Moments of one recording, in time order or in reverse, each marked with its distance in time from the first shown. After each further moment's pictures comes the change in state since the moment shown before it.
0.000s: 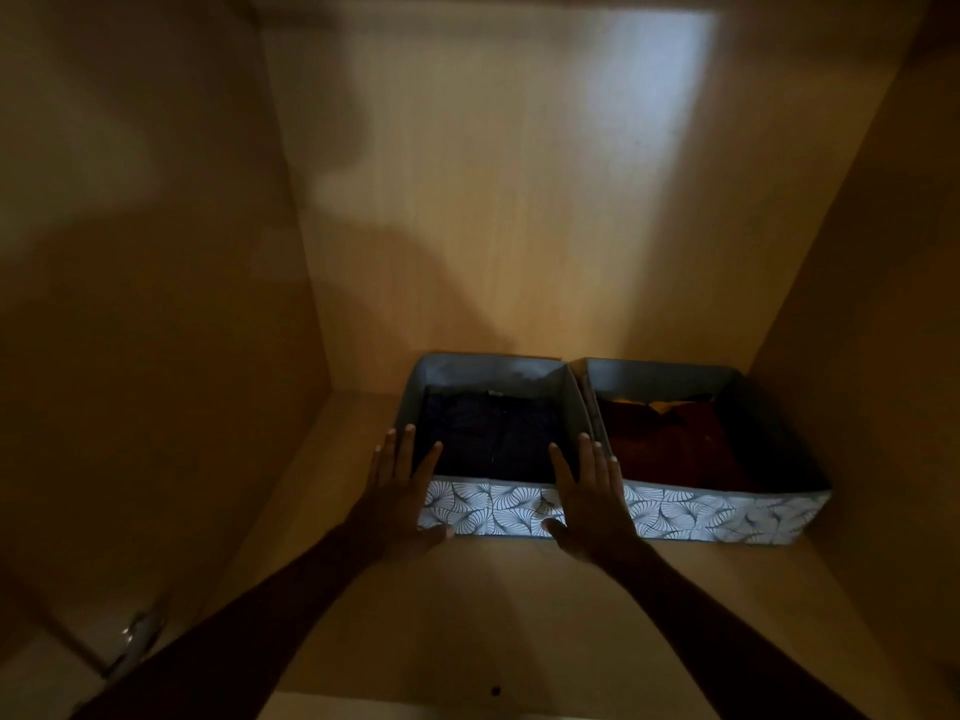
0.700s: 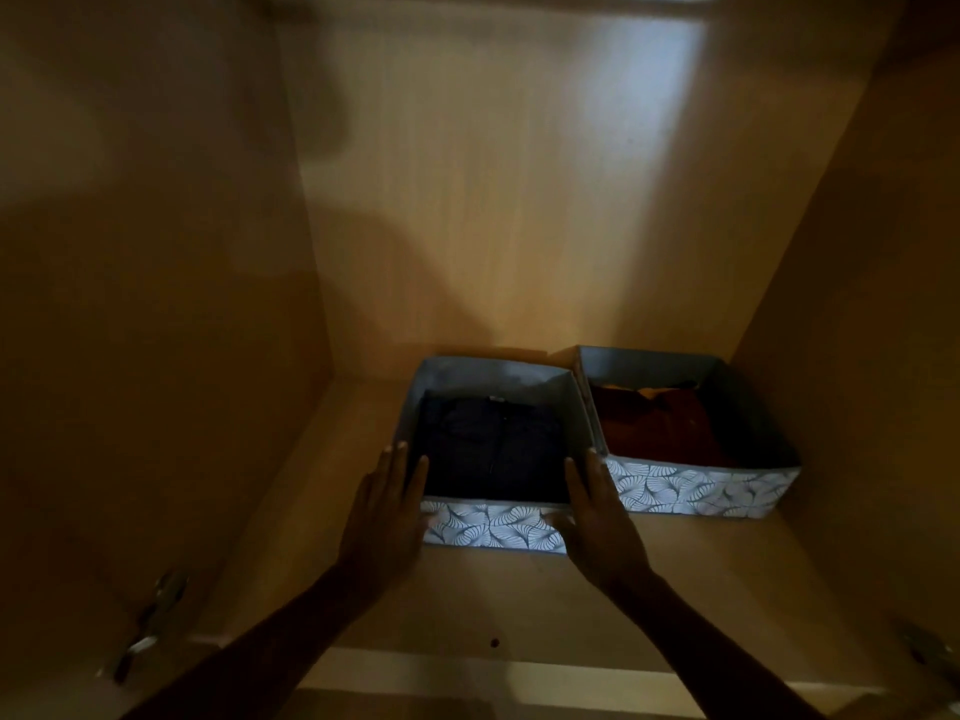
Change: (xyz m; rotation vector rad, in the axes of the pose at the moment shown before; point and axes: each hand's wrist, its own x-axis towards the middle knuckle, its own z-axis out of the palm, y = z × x) left_hand -0.065 0.027 0.006 -0.063 0.180 -0.091; right_hand -0.068 -0.008 -0.004 0.217 0.083 0.012
